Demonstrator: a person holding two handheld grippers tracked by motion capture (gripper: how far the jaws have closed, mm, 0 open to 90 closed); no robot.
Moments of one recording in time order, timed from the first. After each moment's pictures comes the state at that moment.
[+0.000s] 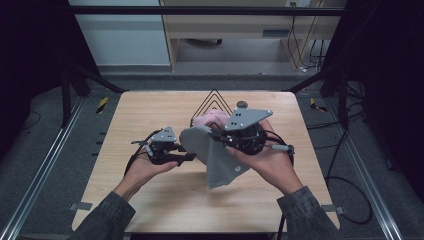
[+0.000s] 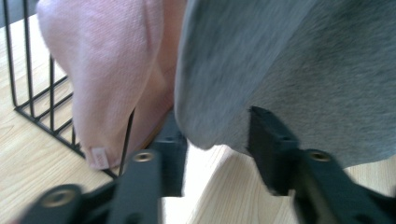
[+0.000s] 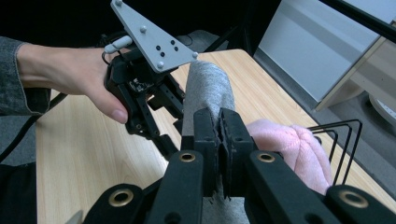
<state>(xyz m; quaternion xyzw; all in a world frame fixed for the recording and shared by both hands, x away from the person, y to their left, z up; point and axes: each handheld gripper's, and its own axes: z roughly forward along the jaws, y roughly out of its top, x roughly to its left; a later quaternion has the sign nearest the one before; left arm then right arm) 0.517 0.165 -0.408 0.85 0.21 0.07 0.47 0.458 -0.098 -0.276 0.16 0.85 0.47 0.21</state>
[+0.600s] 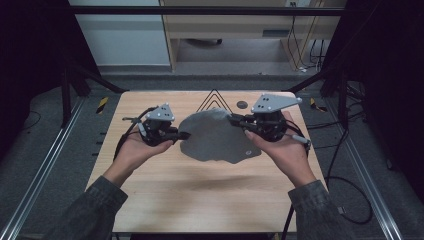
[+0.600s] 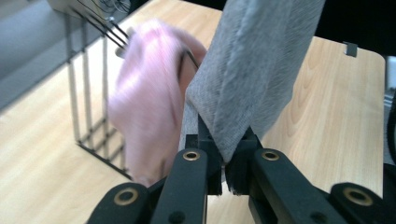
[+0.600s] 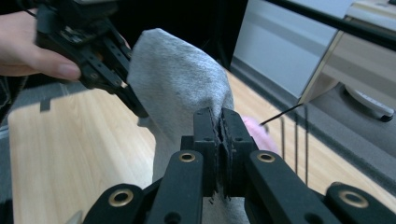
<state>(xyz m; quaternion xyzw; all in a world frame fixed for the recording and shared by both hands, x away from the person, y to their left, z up) 0.517 0.165 -0.309 0.87 0.19 0.13 0.43 0.478 -0.143 -0.266 0.23 0.80 0.51 0.21</state>
